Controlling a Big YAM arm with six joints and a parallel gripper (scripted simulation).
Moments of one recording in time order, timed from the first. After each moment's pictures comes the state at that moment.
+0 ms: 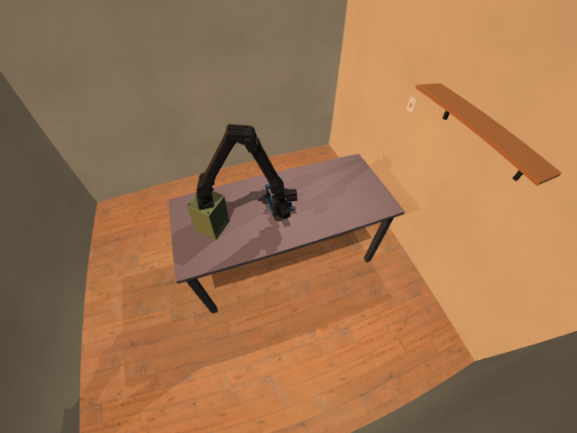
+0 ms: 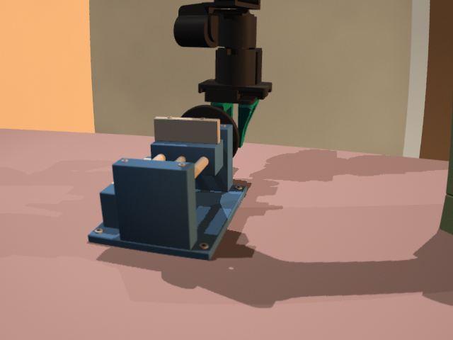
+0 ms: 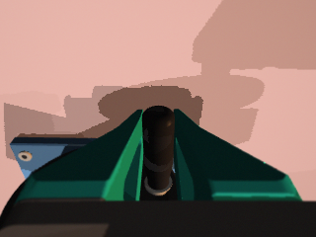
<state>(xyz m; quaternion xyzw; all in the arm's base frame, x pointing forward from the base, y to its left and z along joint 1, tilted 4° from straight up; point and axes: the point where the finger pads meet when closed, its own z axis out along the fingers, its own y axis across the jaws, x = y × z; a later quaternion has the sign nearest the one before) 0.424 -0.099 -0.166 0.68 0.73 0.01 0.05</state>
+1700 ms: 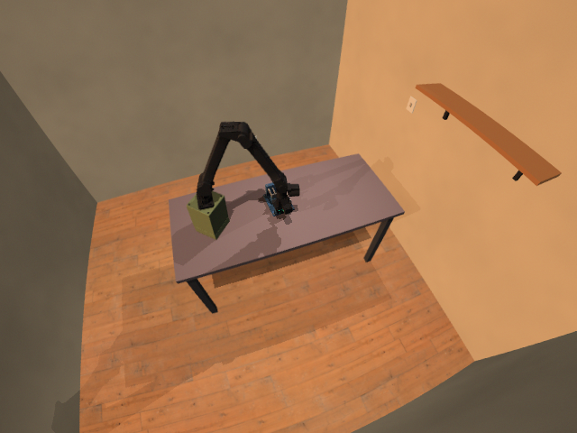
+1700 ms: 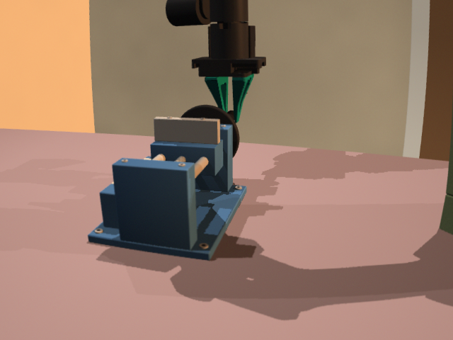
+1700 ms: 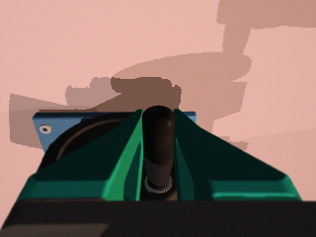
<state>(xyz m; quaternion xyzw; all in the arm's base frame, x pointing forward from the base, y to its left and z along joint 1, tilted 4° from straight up) 0.428 -0.096 -0.127 0.68 0.74 0.00 0.03</state>
